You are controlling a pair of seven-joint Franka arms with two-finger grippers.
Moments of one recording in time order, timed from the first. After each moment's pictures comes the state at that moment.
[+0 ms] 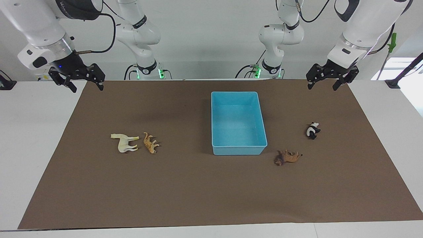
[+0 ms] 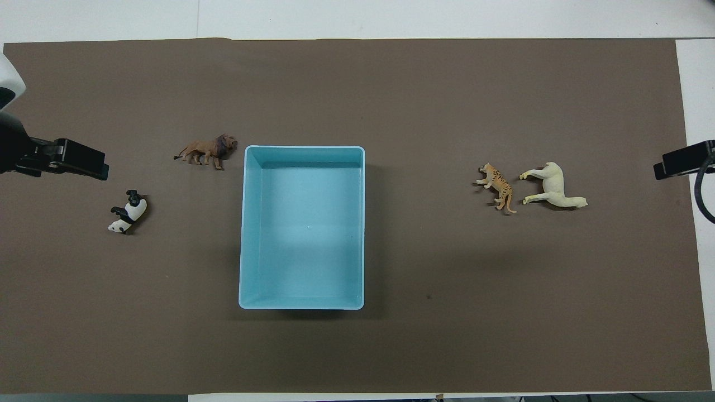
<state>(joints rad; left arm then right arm) -0.13 0.03 0.01 -1.48 -0.01 1.48 0.02 -0.14 0.00 0.04 -1.55 0.02 1.52 -0.15</state>
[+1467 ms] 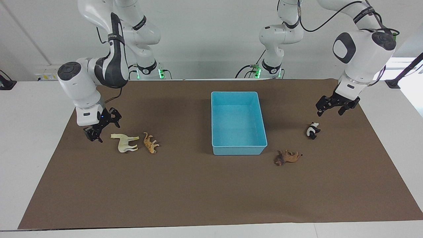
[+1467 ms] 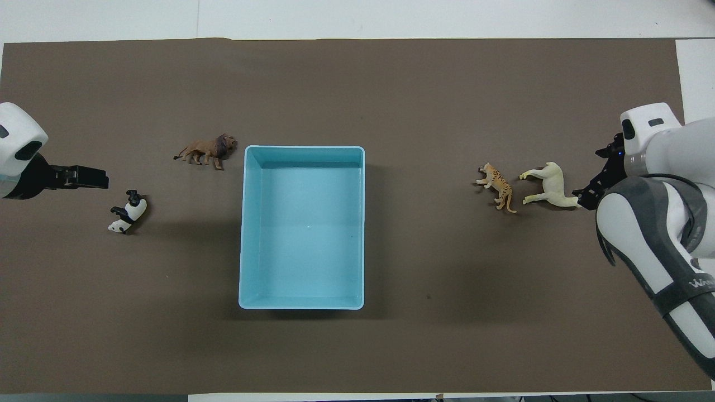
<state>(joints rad) 0.04 -0.02 0.03 -2.01 -0.01 2.06 0.17 -0.14 0.10 0.04 -2.12 -0.01 2.33 -1.15</state>
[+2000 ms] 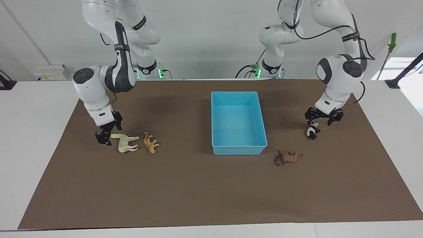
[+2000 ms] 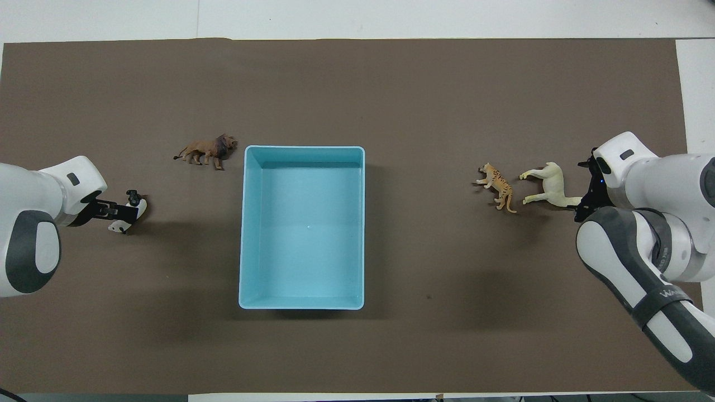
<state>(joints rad) 0.05 0.04 0.03 -2.25 0.09 2.34 0.26 -0.15 0.10 0.04 -2.28 -0.01 2.55 -1.42</state>
